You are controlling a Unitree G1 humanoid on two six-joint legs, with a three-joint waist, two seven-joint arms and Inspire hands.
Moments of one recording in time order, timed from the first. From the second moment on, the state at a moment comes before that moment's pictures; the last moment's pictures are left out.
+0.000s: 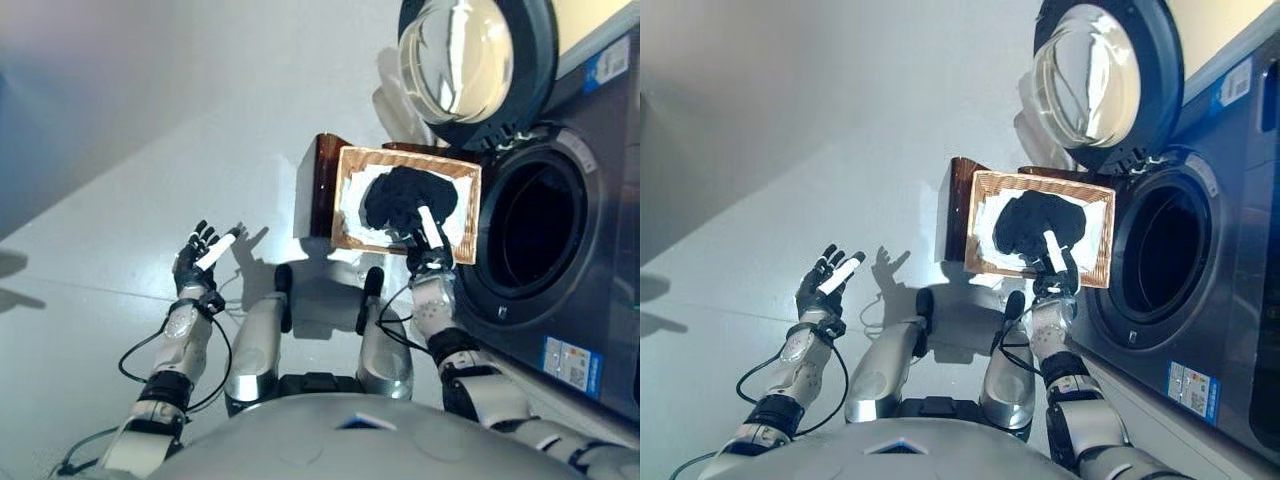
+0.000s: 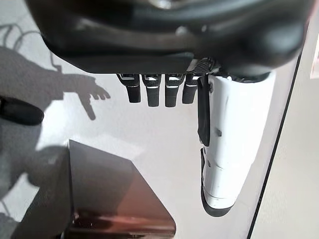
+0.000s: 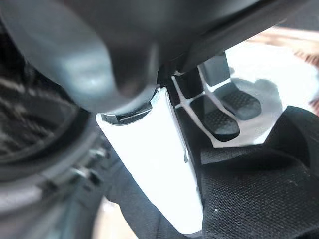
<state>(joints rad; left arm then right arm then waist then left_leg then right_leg) 0.04 0.25 -0.12 0.56 -0.69 -0.18 0.15 -0.21 -0.12 -0.03 0.84 1.12 -0.31 -0.11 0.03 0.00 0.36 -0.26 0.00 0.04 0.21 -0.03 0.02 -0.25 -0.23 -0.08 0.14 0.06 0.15</state>
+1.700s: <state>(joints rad) 0.11 0.22 -0.22 0.57 -0.76 -0.19 0.04 -0.51 -0.44 -0.51 1.09 1.54 -0.46 -0.19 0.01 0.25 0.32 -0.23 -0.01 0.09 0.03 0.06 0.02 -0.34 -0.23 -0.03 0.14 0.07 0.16</state>
